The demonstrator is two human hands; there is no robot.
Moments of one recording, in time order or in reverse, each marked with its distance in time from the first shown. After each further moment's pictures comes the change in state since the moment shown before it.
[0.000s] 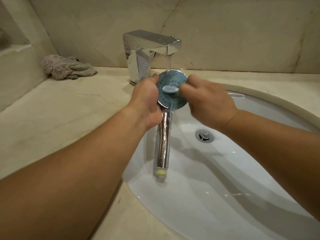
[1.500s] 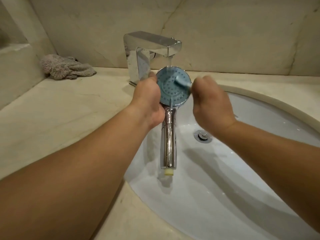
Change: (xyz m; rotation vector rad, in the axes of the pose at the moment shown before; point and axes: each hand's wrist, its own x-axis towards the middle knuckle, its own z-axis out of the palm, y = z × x) left_hand -0.011 0.002 0.006 -0.024 0.101 0.012; right_hand -0.014 -0.018 0.000 0.151 0.089 0.407
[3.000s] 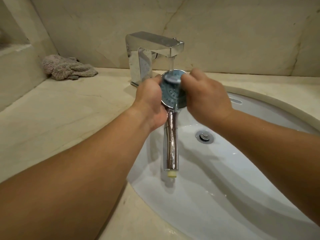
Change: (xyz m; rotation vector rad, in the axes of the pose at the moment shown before) left_hand 0.000 0.001 -0.003 -0.004 -0.150 0.009; right_hand 0.021 -0.014 -0.006 -0.135 -0.086 -0.237
